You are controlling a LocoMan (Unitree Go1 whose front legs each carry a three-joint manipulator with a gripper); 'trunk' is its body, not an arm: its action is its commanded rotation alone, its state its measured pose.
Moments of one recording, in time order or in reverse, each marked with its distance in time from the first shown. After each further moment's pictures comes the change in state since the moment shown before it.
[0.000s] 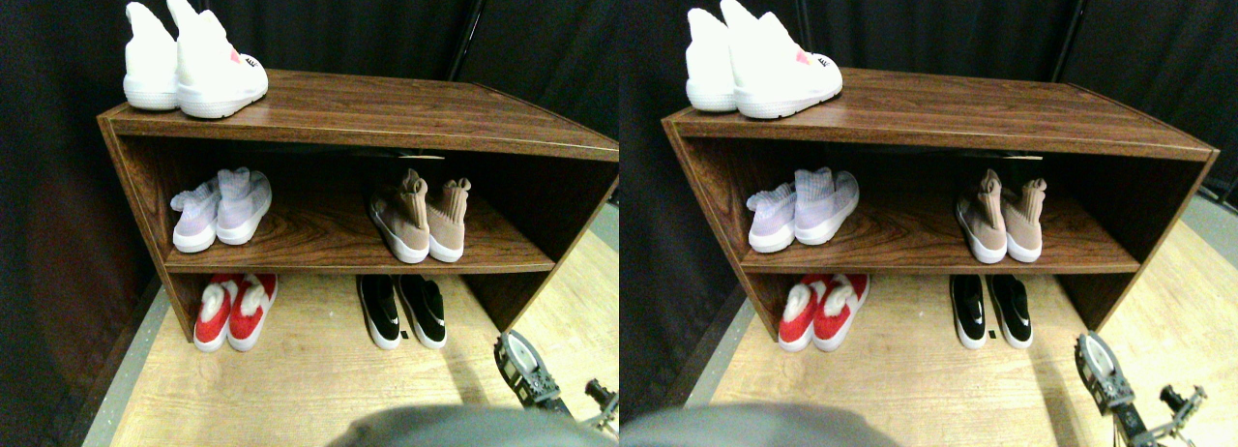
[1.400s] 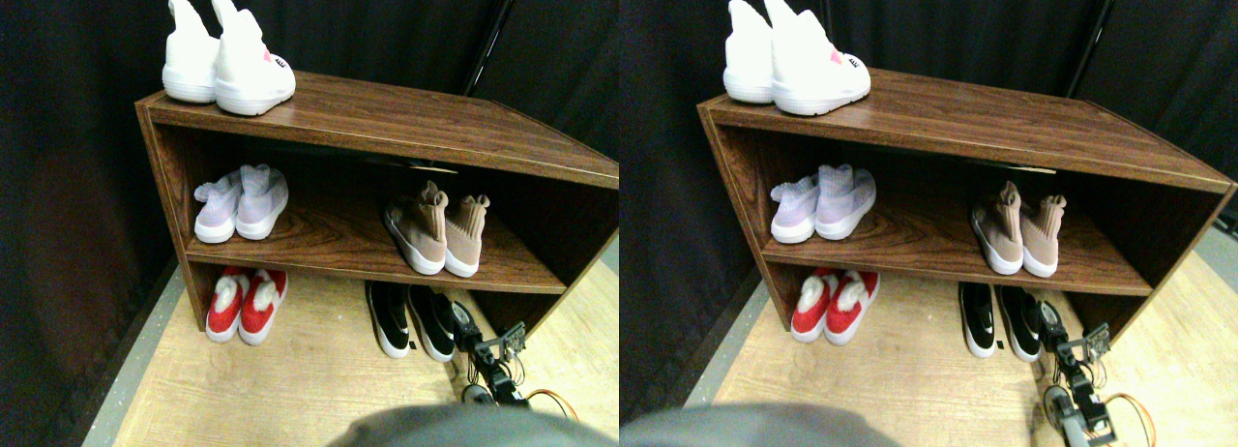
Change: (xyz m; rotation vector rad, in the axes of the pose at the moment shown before) right arm 0.106 -0.067 -0.014 0.116 -0.125 -0.273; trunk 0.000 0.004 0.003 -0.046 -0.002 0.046
